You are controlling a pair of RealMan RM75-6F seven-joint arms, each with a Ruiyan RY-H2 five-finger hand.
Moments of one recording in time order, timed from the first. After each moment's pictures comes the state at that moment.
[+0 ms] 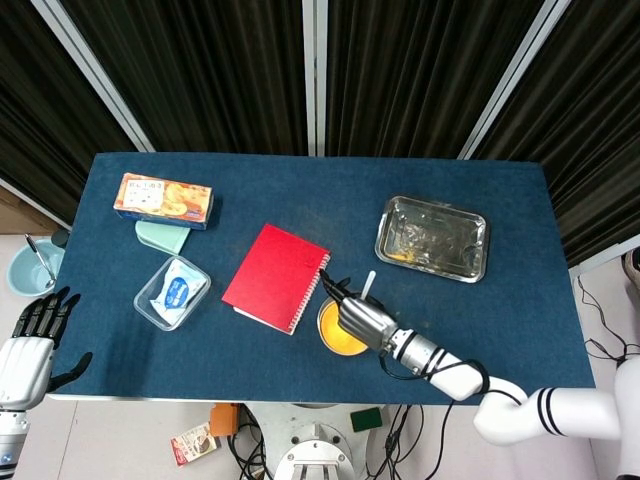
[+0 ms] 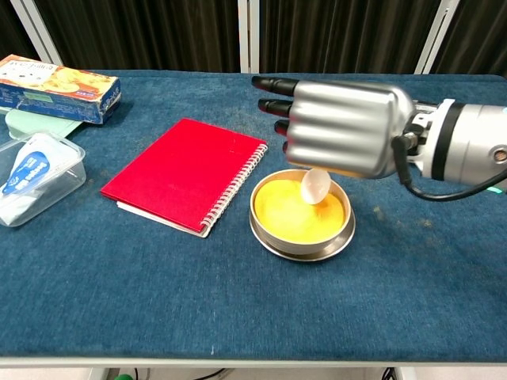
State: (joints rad) left arm 0.00 -1.16 0.03 -1.54 1.61 1.58 -0.03; right arm 0.88 -1.44 0.00 -1.69 -1.46 0.91 -1.52
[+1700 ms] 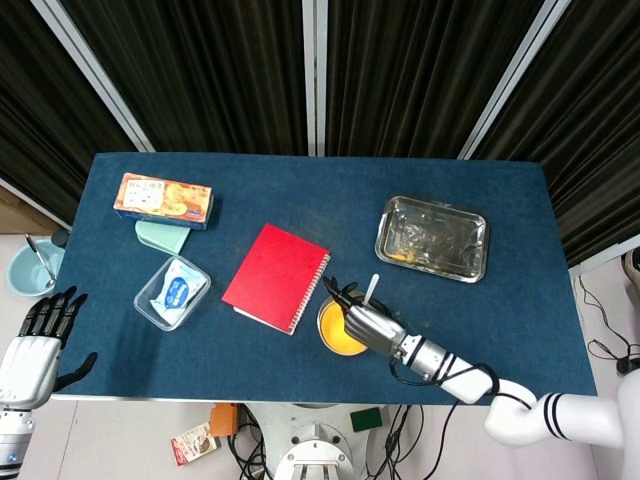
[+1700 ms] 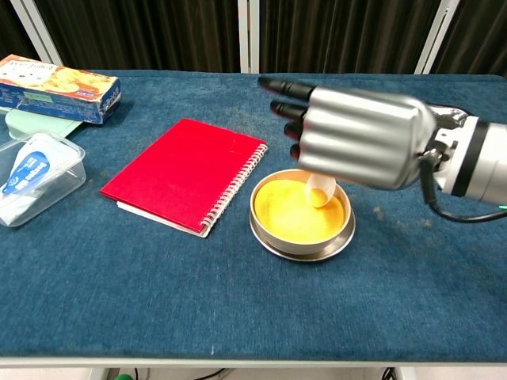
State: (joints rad) left arm 0.00 -1.15 0.04 -1.58 1.62 1.57 0.02; right arm 0.80 -1.45 0.00 -1.59 -1.69 0.96 -1.43
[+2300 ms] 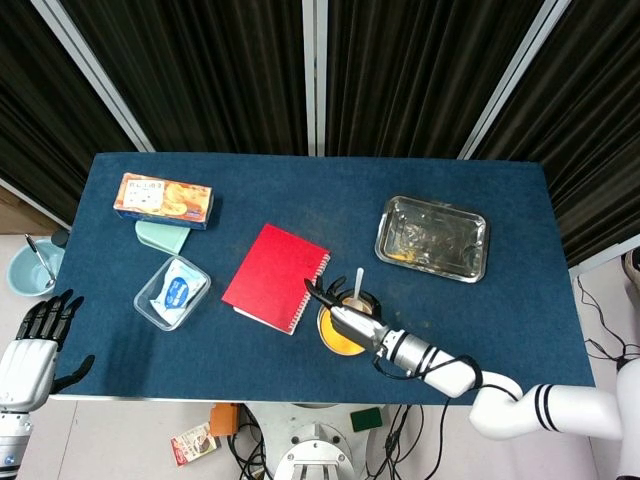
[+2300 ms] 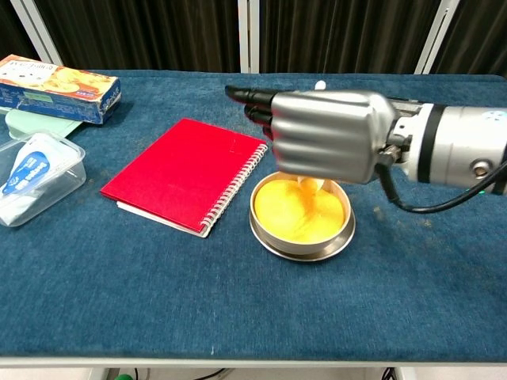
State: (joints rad) left arm 0.01 -1.16 0.04 -1.54 1.61 1.57 -0.01; right arm 0.86 -1.45 0.07 -1.68 -1.53 0.80 -1.74
